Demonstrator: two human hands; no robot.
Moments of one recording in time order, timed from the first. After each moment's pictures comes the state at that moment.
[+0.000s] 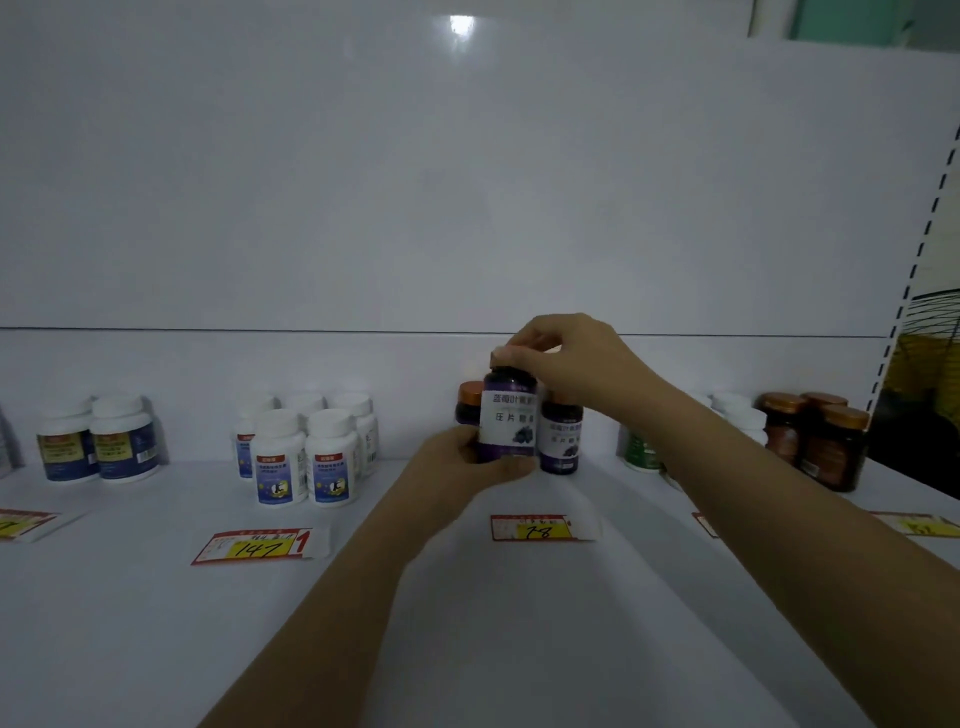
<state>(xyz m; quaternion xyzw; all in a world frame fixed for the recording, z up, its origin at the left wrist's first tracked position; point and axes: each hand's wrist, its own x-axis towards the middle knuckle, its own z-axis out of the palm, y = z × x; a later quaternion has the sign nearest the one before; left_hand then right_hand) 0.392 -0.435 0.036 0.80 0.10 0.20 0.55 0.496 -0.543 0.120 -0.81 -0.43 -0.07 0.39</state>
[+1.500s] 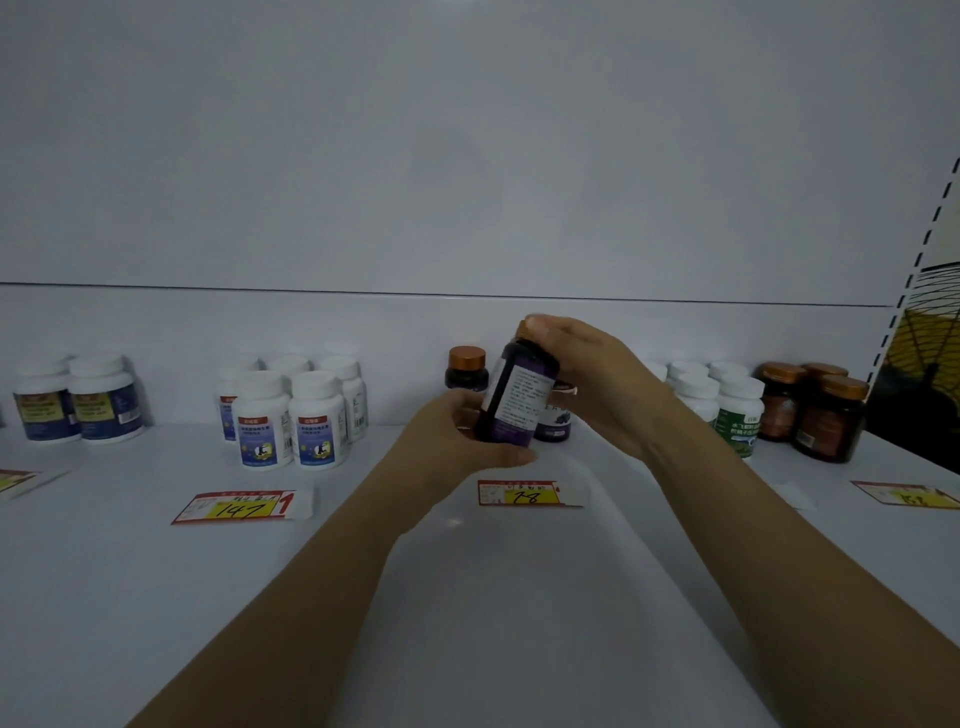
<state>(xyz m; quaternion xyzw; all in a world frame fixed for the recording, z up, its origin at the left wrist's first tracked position) 0.396 -0.443 0.027 0.80 0.11 0.21 0.56 0.512 -0.561 0.068 -0.62 -0.37 0.19 0.67</state>
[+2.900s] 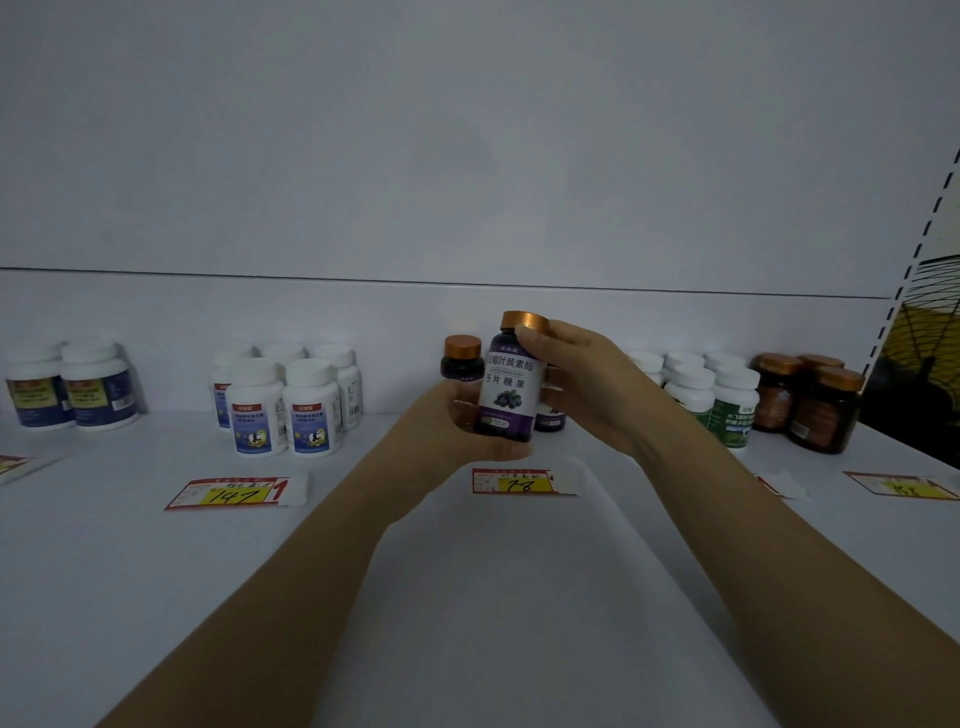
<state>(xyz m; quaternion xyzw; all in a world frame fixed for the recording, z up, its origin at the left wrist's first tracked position) 0.395 -0.442 0.026 0.79 0.09 0.19 0.58 0.510 -0.560 0.062 -0.60 -0.37 0.24 0.67</state>
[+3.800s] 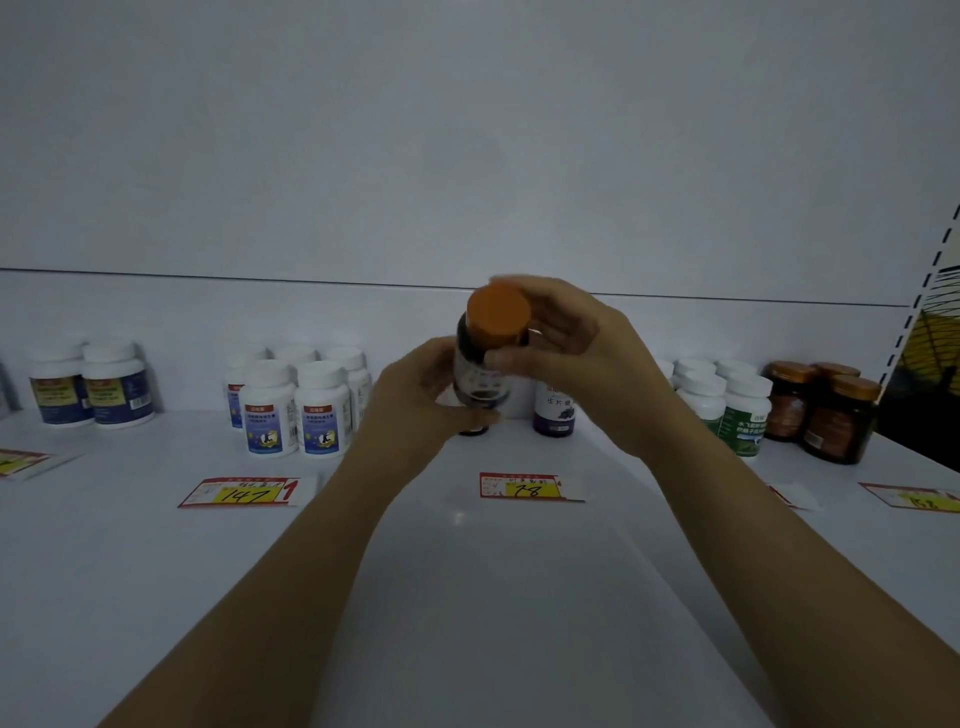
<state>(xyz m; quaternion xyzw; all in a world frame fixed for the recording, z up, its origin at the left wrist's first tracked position) 0.387 -0.428 0.035 0.79 0.02 0.39 0.47 0.480 -0.568 0.080 -0.58 -0.57 0.03 0.59</state>
